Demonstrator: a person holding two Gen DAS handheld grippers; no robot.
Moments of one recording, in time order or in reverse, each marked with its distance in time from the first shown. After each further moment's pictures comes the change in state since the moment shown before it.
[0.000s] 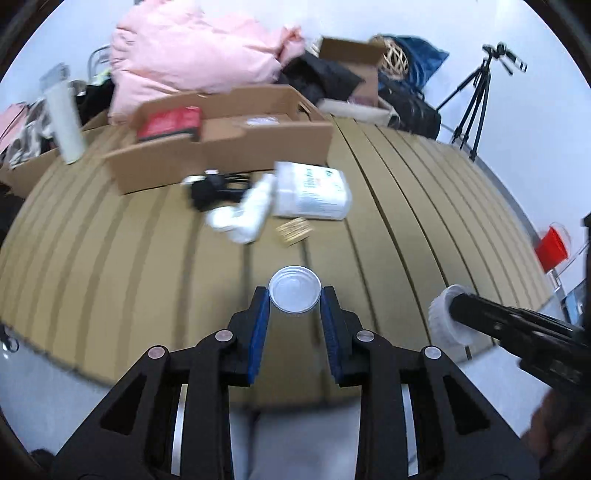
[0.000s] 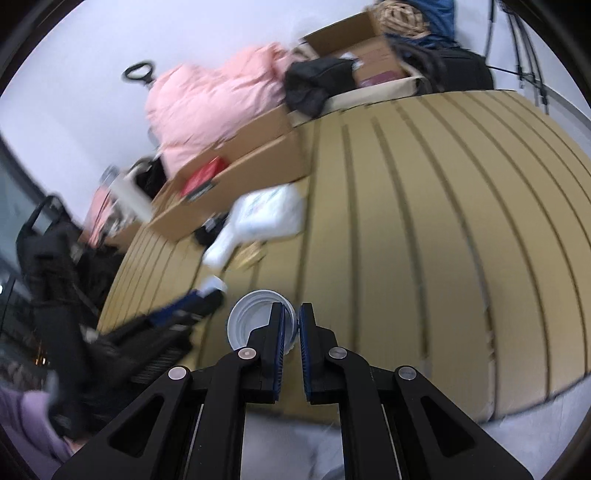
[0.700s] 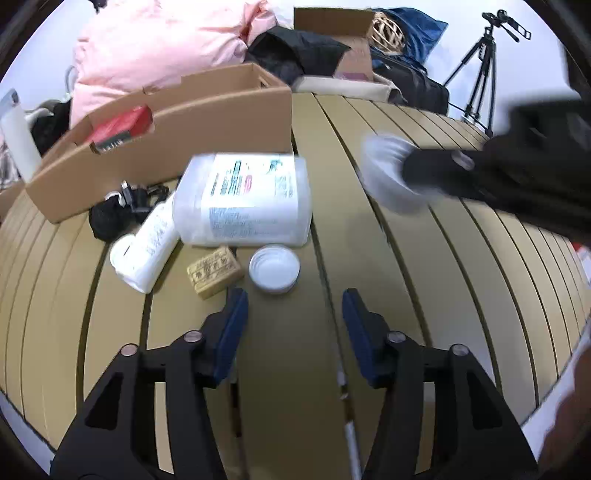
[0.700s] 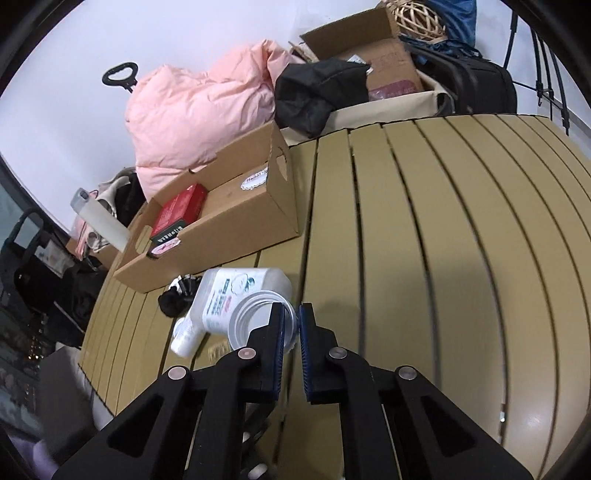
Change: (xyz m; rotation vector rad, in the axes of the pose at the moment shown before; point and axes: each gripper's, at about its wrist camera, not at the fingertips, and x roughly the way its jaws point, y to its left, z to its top) left arm 0.135 -0.080 0.032 0.076 0.016 0.071; right arm 0.070 -0.039 0.095 0.030 -0.042 -0.045
